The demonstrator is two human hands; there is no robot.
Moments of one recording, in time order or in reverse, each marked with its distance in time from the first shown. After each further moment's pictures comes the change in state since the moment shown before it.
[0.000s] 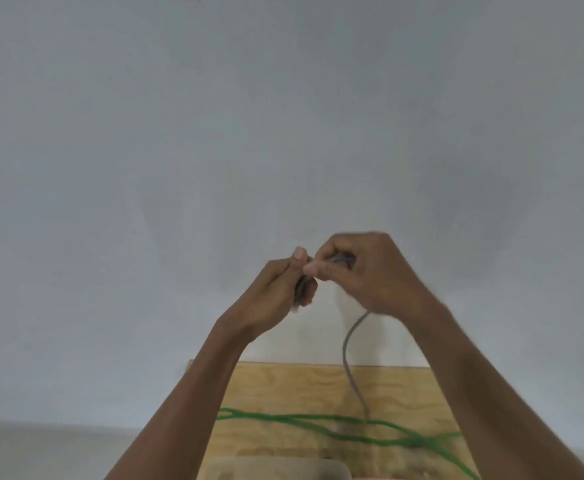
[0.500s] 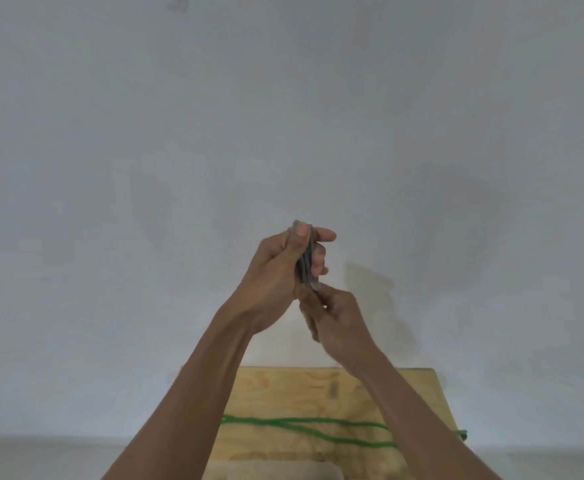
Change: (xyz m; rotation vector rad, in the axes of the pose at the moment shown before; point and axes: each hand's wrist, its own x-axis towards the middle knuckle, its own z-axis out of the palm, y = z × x) left_hand 0.010 0.031 0.015 -0.461 0.025 0.082; right_hand -0.039 0.035 0.075 0.541 0.102 0.275
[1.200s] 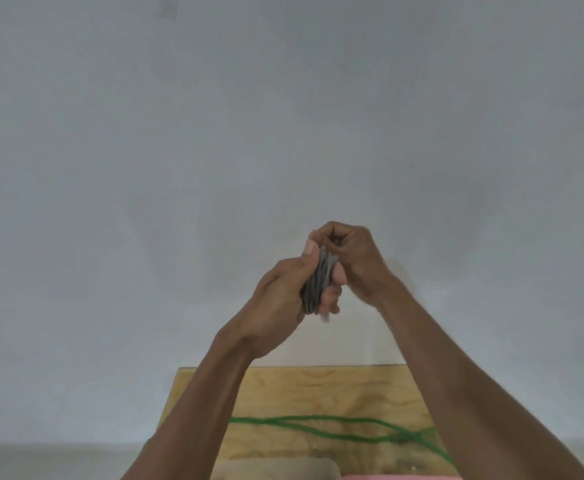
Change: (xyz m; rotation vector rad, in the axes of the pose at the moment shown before) left_hand -0.023 0.002 0.026 0.024 -0.172 -0.098; right_hand 0.052 -0.055 -0.057 0.163 -0.079 -0.108
